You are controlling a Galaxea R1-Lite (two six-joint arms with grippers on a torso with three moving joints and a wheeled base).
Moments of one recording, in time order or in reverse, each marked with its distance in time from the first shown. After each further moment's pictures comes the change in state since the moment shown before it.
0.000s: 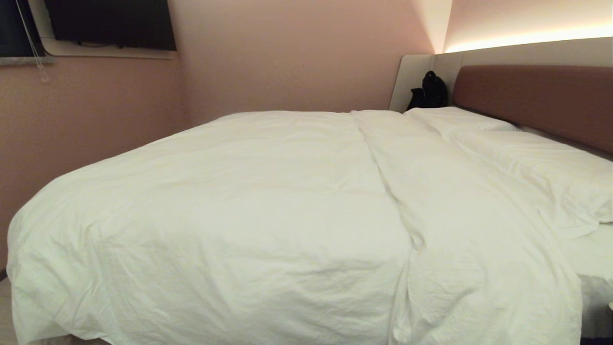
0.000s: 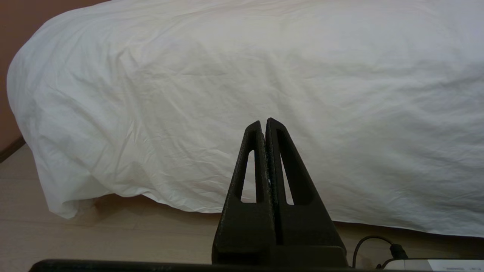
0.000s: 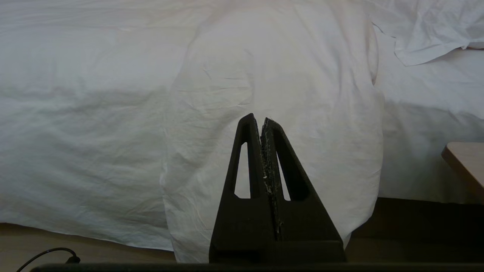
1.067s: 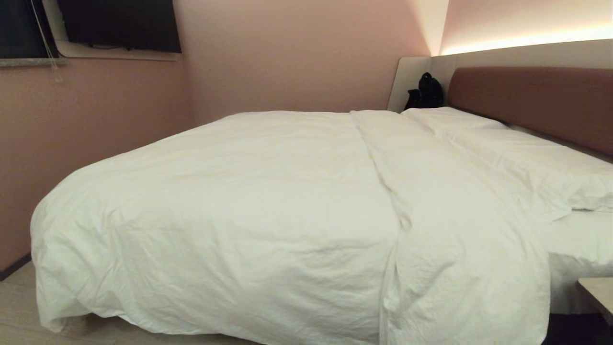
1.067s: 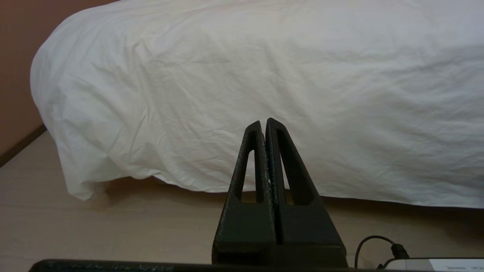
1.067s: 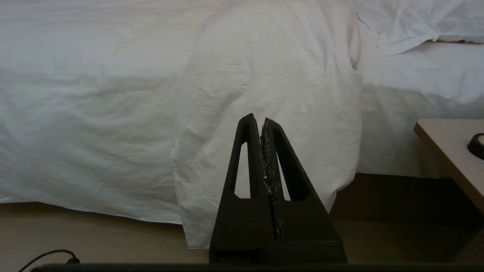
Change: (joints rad) left arm 0.000 0.000 0.000 -0.001 -0.003 0.009; right arm 0.000 -0.001 0.000 -0.002 0.000 0.000
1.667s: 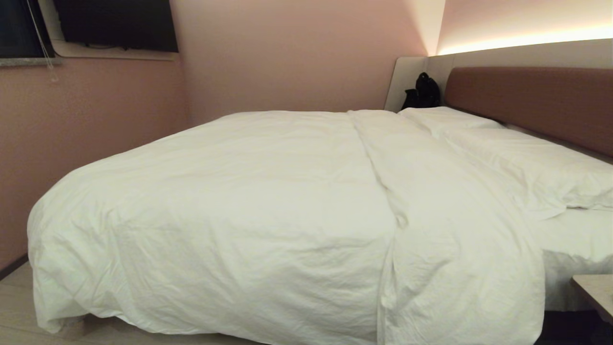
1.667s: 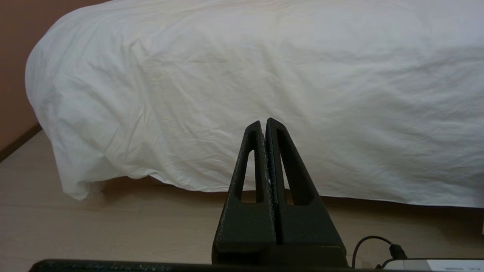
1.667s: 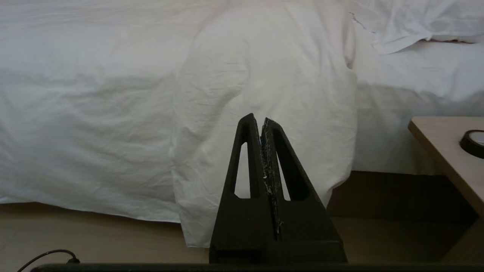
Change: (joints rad) left arm 0.000 0.000 0.000 -0.001 0.001 -0.009; right arm 0.000 0.000 0.000 -0.001 0.000 0.000
